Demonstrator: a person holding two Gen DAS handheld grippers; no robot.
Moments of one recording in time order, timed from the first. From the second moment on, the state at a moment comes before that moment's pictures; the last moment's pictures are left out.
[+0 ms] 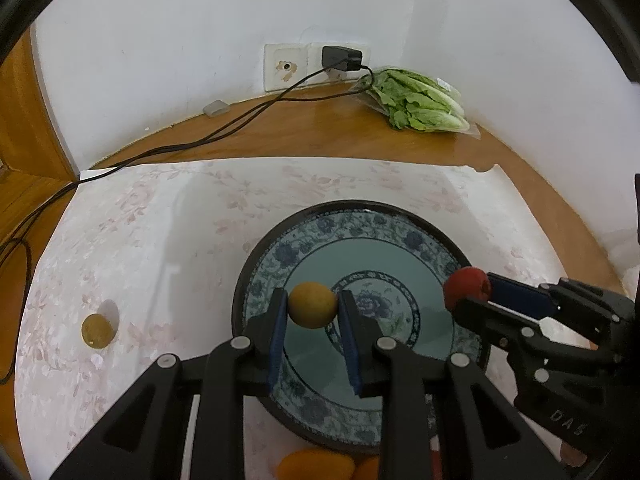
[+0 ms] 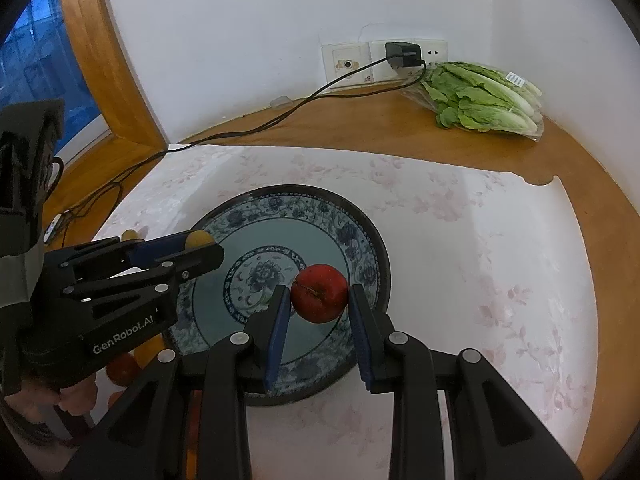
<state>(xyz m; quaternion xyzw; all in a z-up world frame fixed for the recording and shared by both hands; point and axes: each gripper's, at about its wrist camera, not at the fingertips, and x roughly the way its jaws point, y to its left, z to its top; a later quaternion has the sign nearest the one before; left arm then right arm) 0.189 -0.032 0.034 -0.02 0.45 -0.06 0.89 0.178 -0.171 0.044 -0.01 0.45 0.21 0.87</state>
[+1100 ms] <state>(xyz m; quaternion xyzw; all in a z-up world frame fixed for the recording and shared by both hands) 0.202 -0.040 0.018 -0.02 0.47 -0.05 0.88 0.197 -0.169 0.029 -0.02 0.45 0.20 0.87</state>
